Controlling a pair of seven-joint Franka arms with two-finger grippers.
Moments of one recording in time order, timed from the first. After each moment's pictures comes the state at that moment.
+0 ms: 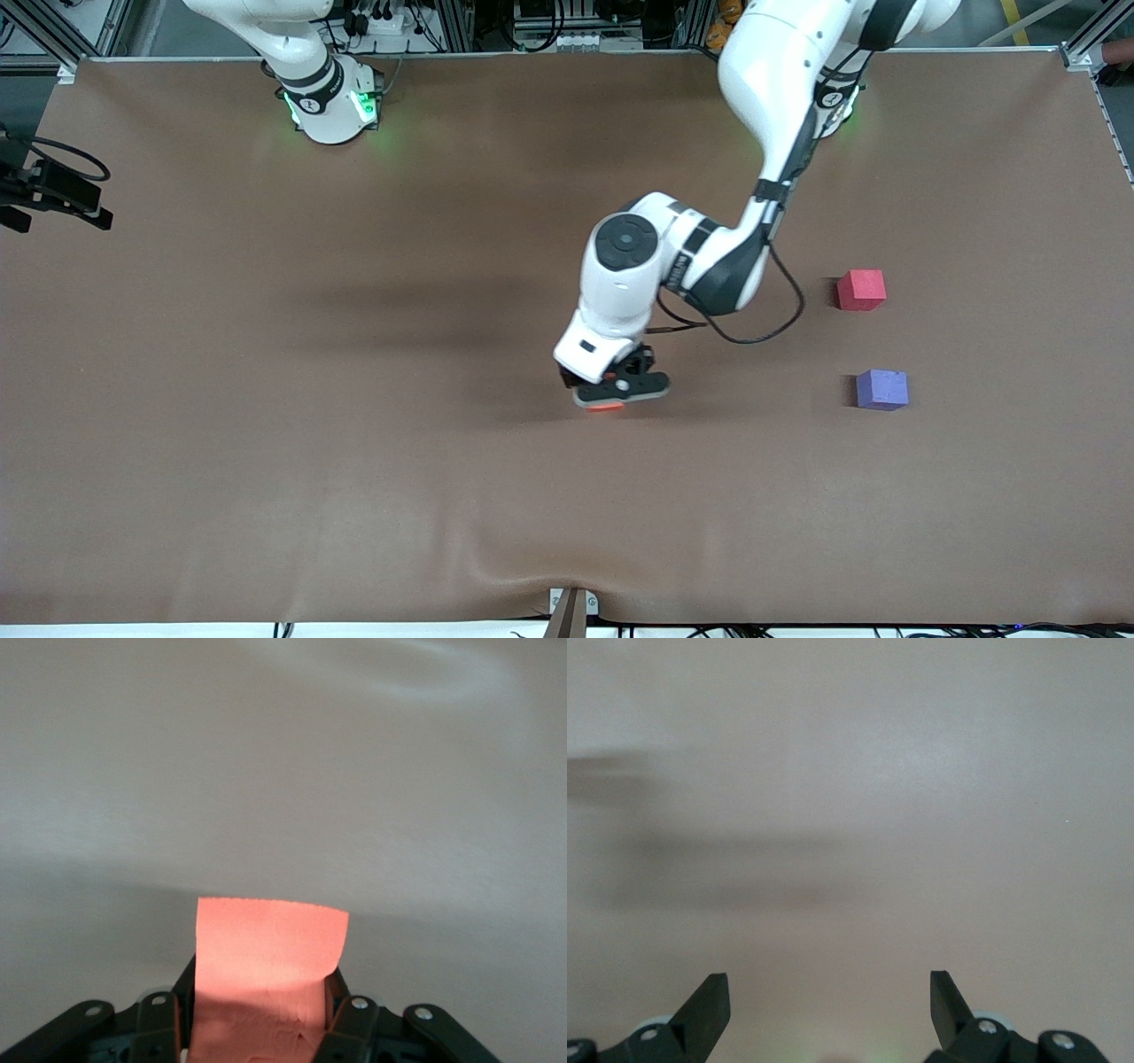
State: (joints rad) left arm -0.72 0.76 0.11 -1.26 0.02 2.22 -0.82; right arm -0.06 0.03 -0.01 -1.45 0.02 1.43 -0.08
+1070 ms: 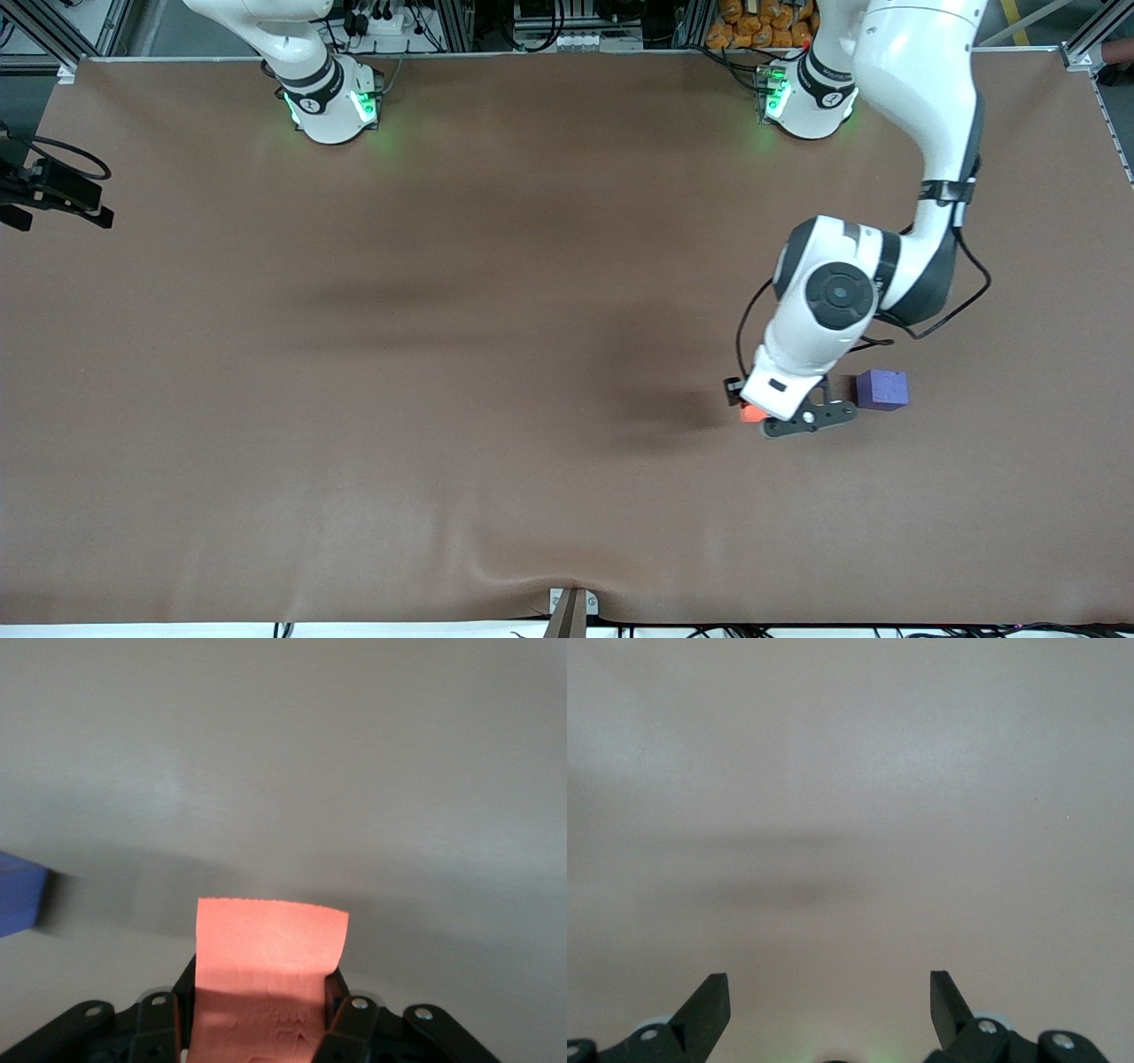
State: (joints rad) left arm -0.42 0.53 0.11 -1.63 0.02 2.22 -0.56; right arm -0.06 0.03 -0.01 -1.45 0.02 1.42 -0.08
